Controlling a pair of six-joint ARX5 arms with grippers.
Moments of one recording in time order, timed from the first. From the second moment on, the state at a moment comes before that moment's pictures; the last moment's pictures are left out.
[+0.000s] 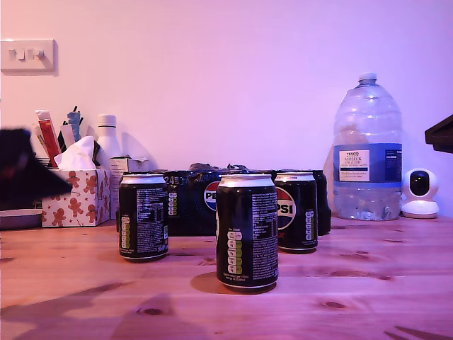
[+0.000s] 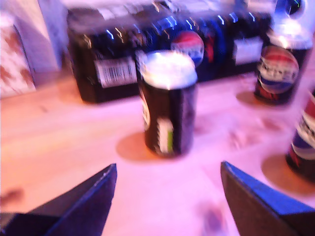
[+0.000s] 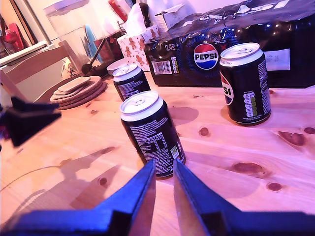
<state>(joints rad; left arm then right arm) -0.43 1.08 0.05 0.81 -0.01 -0.07 0.46 0.01 0.02 -0.17 -0.23 0.24</state>
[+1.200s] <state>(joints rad) -0.44 1.48 0.24 0.96 0.11 -0.03 0.46 0.01 0.02 -0.17 -0.20 0.24</state>
